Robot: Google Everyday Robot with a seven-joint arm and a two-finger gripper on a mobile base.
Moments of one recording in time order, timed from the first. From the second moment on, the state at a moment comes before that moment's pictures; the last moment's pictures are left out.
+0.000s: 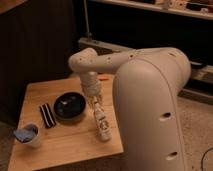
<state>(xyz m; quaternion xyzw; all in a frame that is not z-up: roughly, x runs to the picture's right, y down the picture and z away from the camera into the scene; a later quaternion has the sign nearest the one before) -0.047 0.064 0.750 -0.24 -0.34 -0.81 0.42</state>
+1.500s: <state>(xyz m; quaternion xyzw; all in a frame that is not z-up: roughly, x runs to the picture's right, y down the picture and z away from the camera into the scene) -0.047 0.044 0.732 -0.19 -0.27 -0.84 0.44</state>
